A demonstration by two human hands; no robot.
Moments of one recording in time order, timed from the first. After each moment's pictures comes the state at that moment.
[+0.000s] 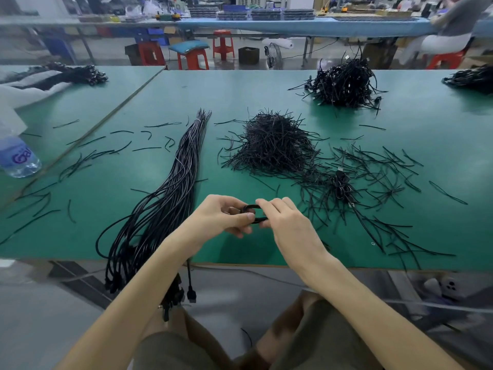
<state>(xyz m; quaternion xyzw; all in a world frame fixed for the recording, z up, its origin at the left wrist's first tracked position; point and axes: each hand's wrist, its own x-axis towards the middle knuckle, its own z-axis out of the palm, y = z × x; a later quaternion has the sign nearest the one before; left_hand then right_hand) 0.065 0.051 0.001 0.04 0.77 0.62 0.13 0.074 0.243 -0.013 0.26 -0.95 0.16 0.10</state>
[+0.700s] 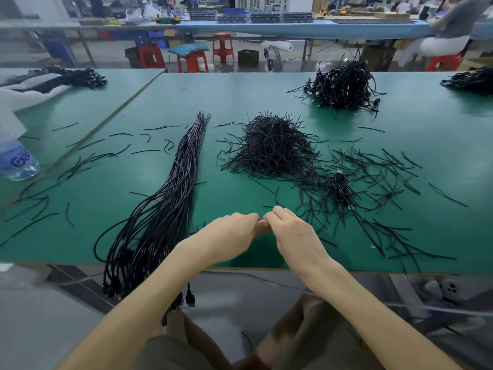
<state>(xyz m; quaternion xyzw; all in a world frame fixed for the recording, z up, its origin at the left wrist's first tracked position) 0.061 0.080 -0.007 0.17 0.97 0.12 0.13 0.072 0.251 -0.025 0.24 -0.96 0.14 0.09</state>
